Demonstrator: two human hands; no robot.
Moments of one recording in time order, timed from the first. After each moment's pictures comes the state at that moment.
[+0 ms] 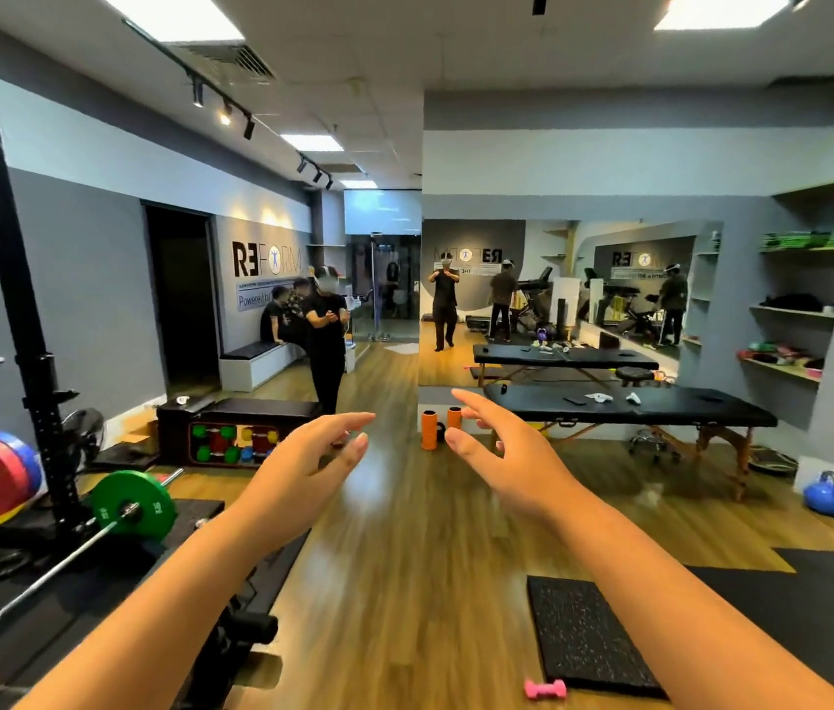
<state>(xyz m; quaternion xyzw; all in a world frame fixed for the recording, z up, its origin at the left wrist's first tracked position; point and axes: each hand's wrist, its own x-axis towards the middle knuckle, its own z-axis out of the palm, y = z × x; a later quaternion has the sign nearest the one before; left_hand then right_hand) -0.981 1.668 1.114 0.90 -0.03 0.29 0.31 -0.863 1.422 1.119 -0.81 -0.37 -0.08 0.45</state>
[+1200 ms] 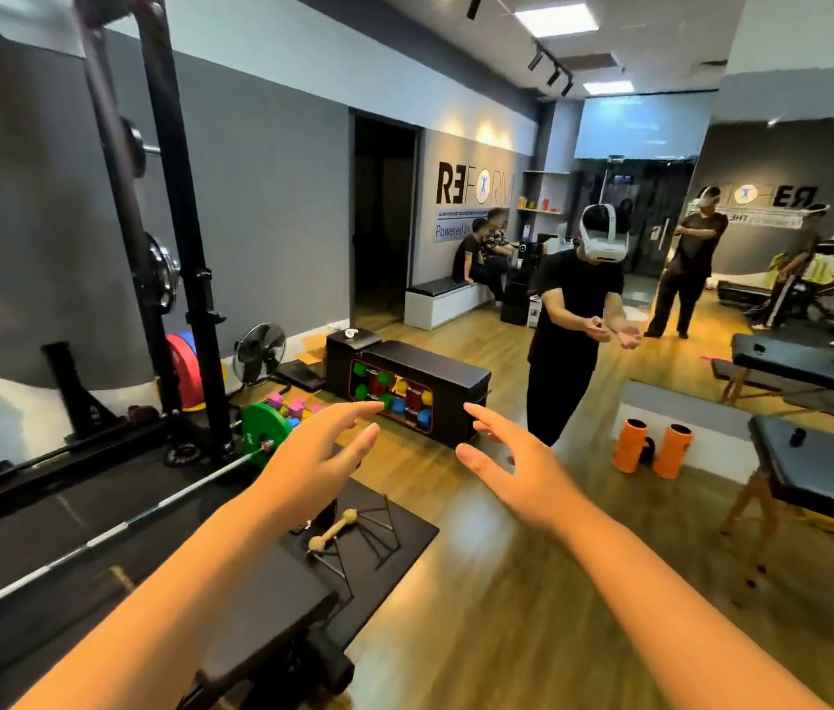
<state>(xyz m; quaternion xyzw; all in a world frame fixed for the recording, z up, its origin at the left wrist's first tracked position) -0.449 2.078 1.019 0.89 0.21 0.31 0.26 -0.237 1.899 1.019 -0.73 -0.53 0.10 0.42</state>
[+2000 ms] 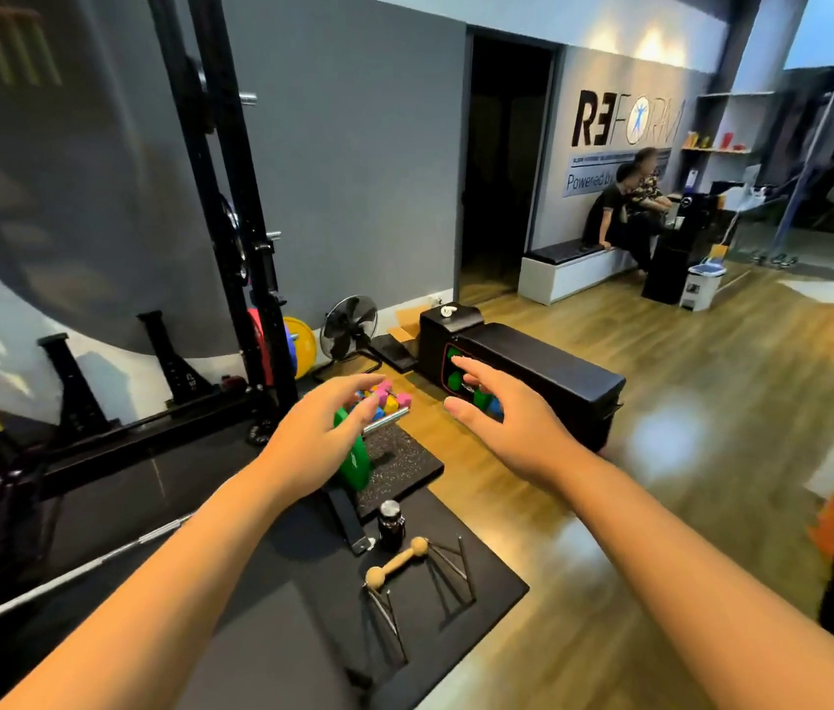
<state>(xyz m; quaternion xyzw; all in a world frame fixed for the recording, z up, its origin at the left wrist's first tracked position) -0.209 2.434 0.977 0.84 0.35 0.34 0.24 0.039 2.339 0.986 -0.64 -0.64 0.16 0.40</state>
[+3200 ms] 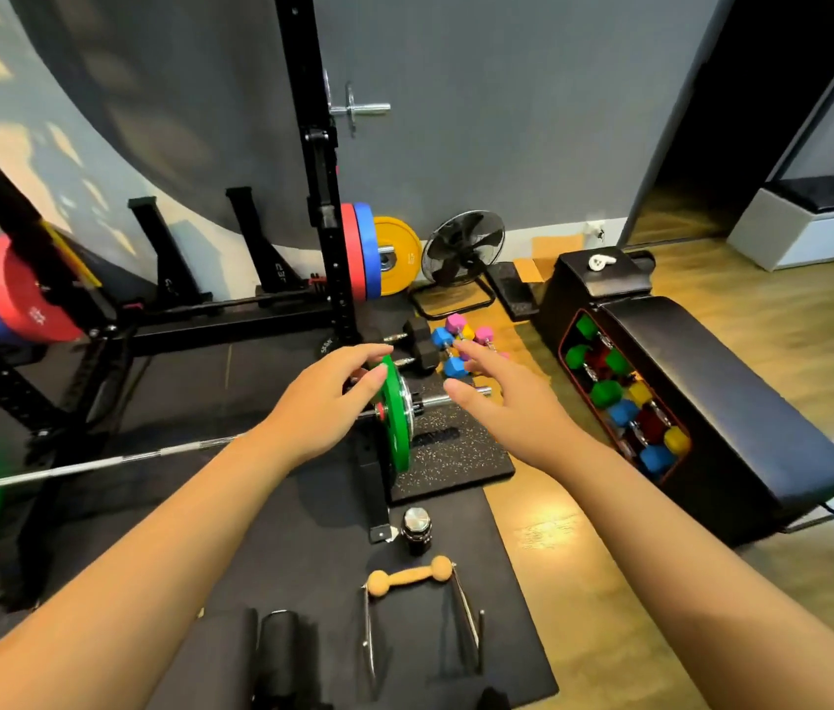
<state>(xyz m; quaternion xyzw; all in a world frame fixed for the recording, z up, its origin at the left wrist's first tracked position) -0.017 2.862 0.873 0.72 0.56 0.31 0.26 0.244 2.863 0.876 -0.53 -0.73 0.33 0.29</state>
